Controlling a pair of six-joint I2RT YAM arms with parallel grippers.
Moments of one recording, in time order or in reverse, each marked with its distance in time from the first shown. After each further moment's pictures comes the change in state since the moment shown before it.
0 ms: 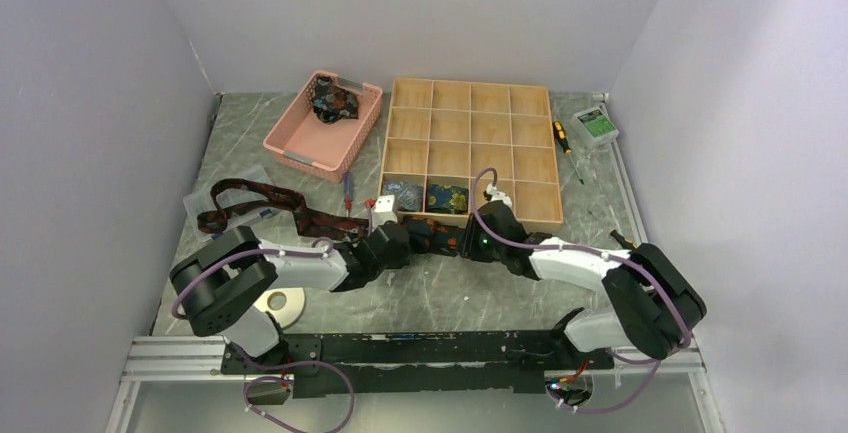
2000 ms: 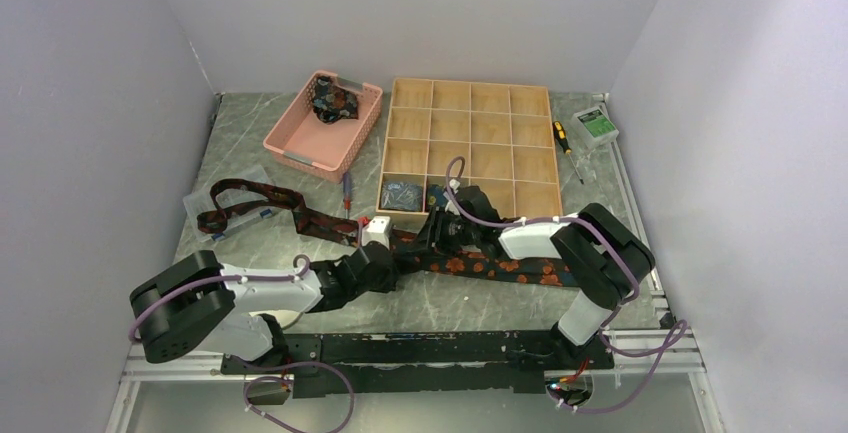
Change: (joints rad) left arm -0.060 -0.206 -0.152 -0.055 0.124 0.057; right arm 0.034 0.320 0.177 0.270 -0.516 0.266
